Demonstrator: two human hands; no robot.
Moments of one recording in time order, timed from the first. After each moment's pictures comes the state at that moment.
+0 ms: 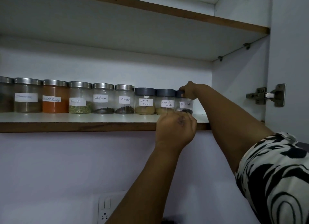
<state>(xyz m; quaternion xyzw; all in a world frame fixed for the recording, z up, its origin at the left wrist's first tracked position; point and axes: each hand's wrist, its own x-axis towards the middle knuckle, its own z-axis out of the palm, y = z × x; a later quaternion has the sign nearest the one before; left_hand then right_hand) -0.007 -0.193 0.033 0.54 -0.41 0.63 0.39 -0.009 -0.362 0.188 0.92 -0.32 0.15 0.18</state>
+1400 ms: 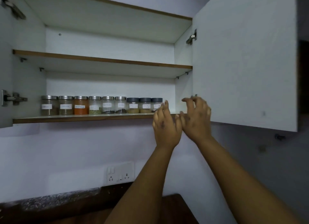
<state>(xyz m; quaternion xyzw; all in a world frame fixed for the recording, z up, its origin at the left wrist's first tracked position) -0.269 -0.018 0.011 0.58 -0.48 0.37 0.55 -0.360 -0.075 0.040 0.72 -0.20 0.65 0.15</state>
